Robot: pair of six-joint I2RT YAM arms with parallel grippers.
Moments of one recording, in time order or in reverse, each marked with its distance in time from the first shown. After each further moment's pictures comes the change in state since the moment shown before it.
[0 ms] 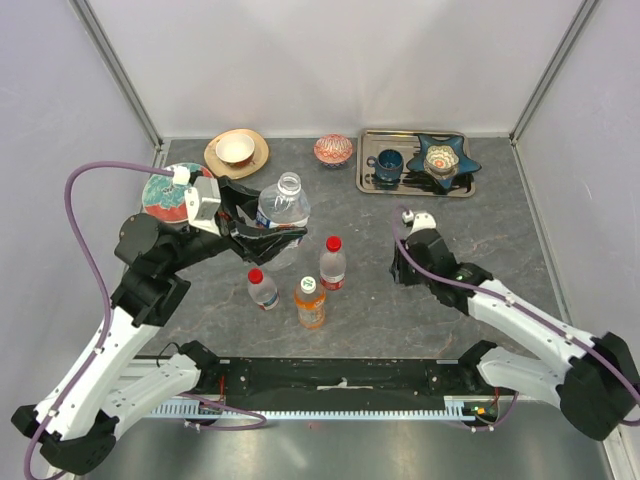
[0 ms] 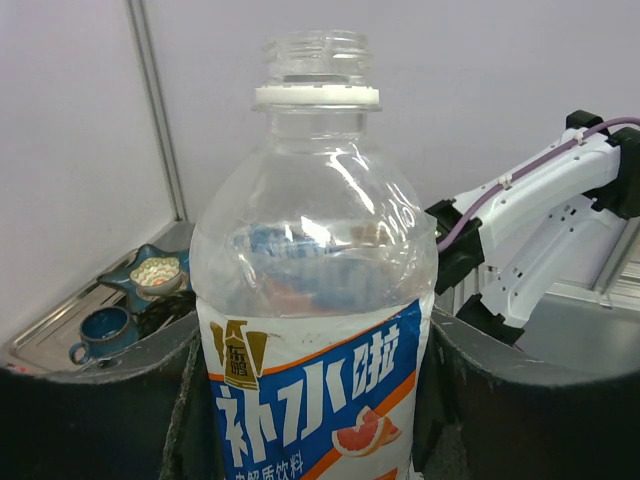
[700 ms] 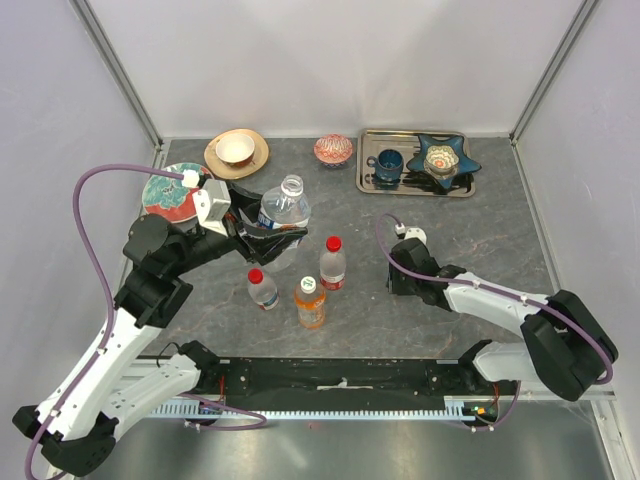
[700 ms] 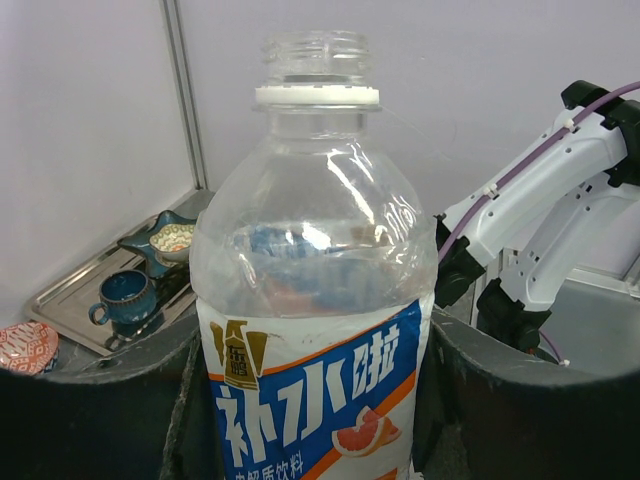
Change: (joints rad) left arm 0.000 -0.027 -0.043 -0.063 -0.070 0.055; right arm 0.000 0.270 -0.140 0.163 0.014 0.127
